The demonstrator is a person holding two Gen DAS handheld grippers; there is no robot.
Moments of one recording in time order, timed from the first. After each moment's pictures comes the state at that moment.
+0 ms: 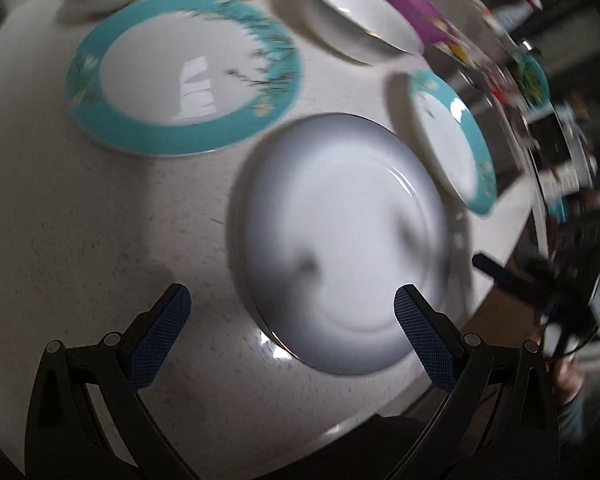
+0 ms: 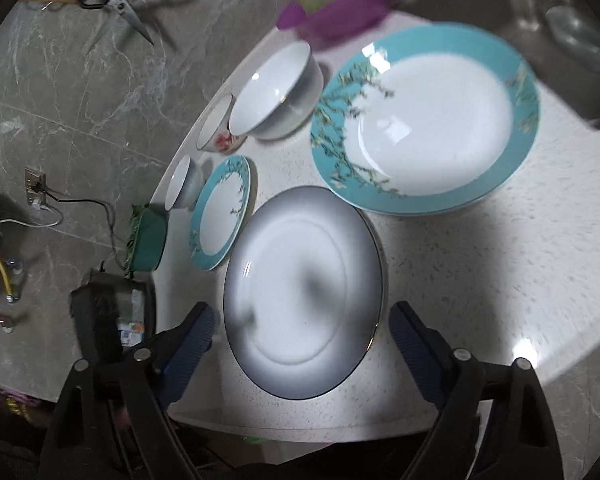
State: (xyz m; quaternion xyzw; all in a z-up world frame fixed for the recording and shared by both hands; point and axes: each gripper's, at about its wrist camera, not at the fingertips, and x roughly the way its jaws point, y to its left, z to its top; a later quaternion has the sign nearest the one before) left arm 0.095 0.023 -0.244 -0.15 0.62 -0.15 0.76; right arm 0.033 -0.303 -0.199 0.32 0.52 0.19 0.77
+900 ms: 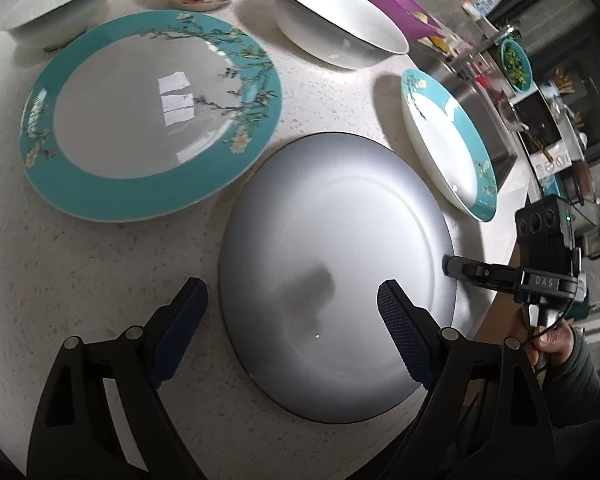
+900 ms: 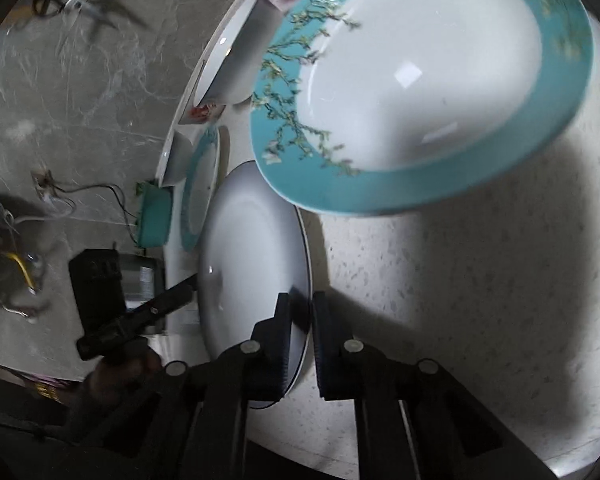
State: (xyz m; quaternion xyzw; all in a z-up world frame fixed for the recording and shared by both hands) left arm 0.119 0.012 -0.250 -0.11 0.60 -0.20 0.77; right arm 0.065 -0.322 -0.259 0.35 0.56 0.25 0.70
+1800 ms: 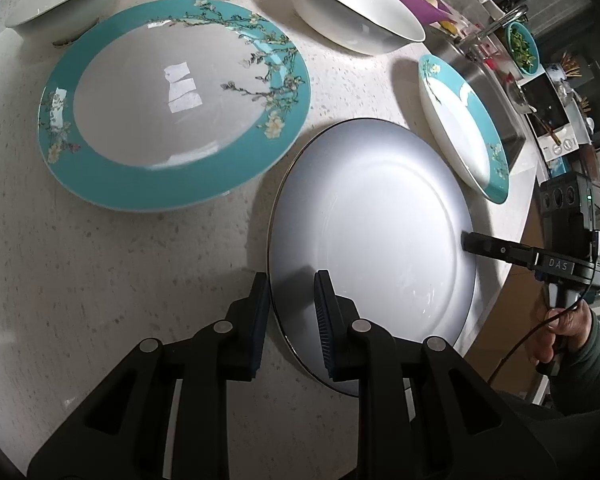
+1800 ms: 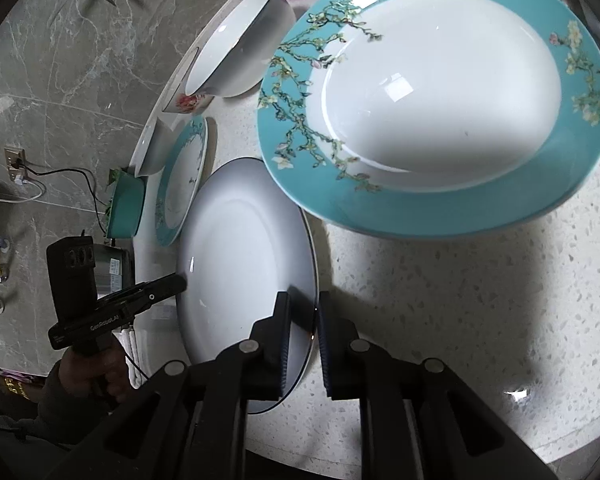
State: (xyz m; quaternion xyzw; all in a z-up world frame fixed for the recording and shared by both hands) left arm 0.126 0.023 -0.251 -0.08 0.63 -0.20 0.75; right arm 0.069 -0.300 -0.239 0.27 0.59 0.21 0.73
